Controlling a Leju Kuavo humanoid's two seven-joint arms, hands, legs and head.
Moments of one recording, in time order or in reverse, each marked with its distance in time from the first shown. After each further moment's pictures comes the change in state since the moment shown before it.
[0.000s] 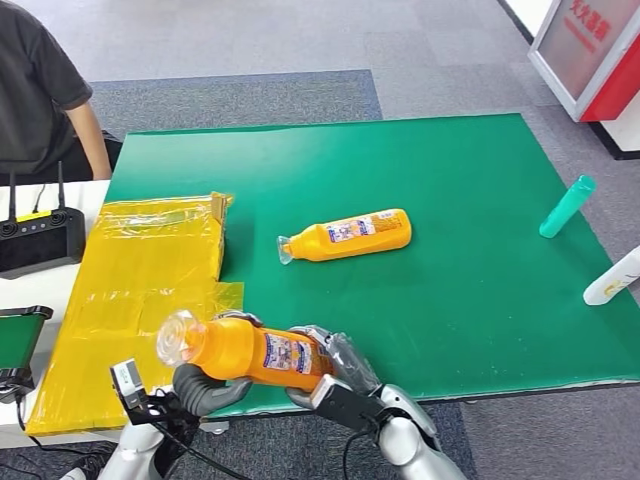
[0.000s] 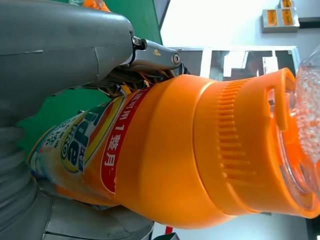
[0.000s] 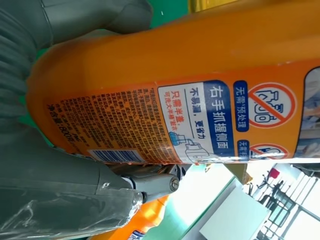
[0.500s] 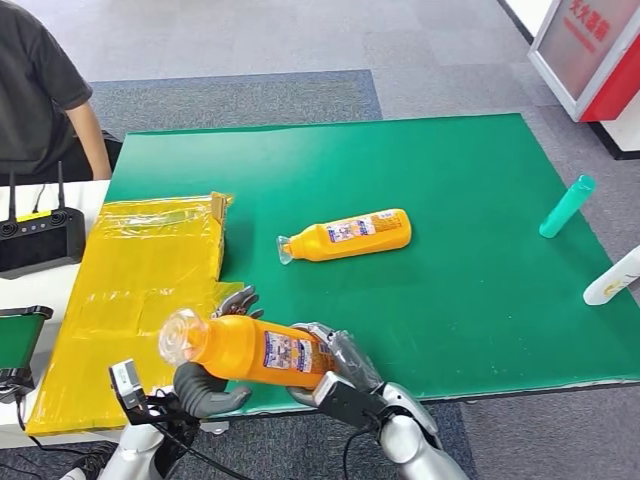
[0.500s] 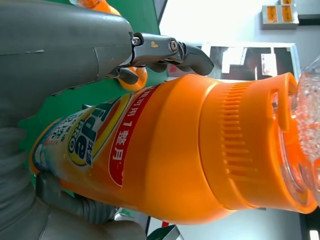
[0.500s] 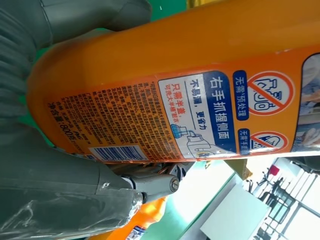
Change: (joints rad) left arm 0.002 -0.005 0.004 0.001 0.013 -0.021 0.000; right arm -0.002 0.000 -0.005 -0.004 -0.006 0.003 0.000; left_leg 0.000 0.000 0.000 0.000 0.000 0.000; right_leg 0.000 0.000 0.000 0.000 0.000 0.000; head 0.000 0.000
